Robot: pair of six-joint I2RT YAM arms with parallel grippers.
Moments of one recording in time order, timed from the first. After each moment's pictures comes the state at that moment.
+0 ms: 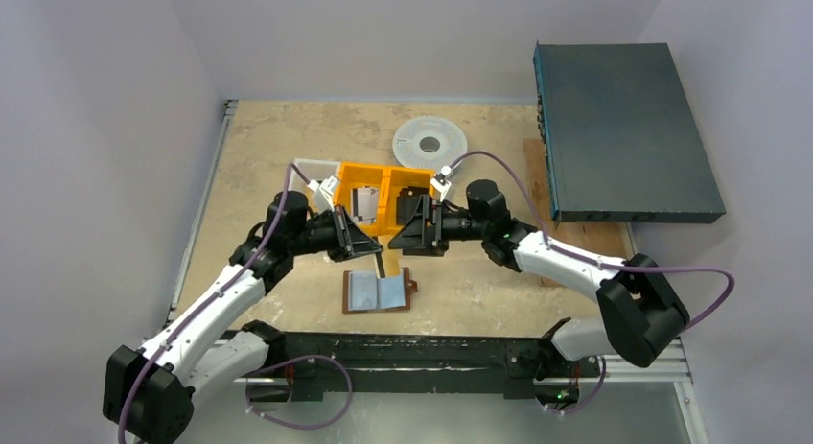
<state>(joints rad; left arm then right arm) -0.44 0.93 0.61 -0.13 0.65 -0.95 0.65 1.38 0.71 0.36 -0.76 1.07</state>
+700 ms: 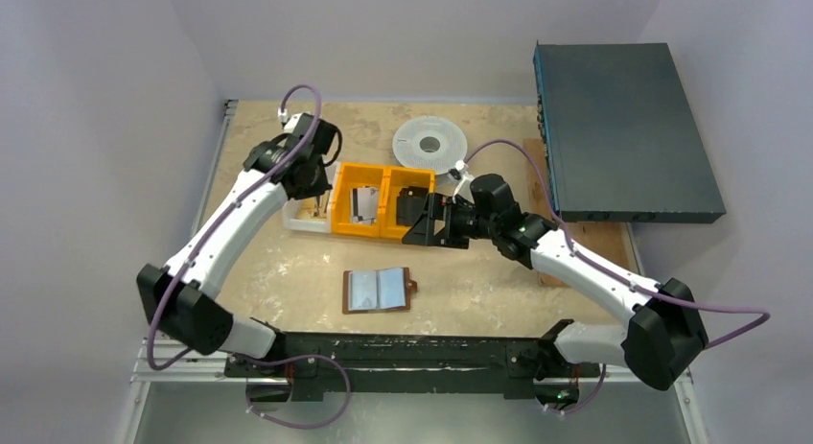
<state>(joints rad) -0.44 1.38 1.41 -1.02 -0.38 -0.60 0.65 1.24 0.84 -0.17 -0.41 0.78</state>
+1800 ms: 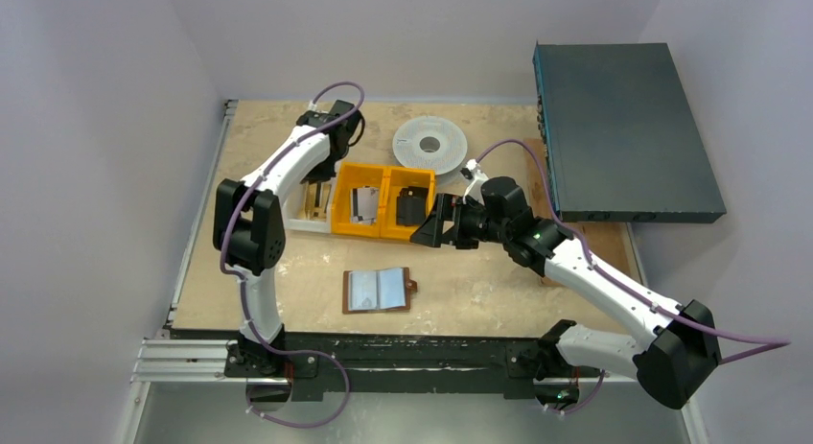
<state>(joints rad) -0.35 1.98 1.72 -1.10 -0.67 -0.45 0.66 1.12 0.84 -0.26 -0.33 0.74</state>
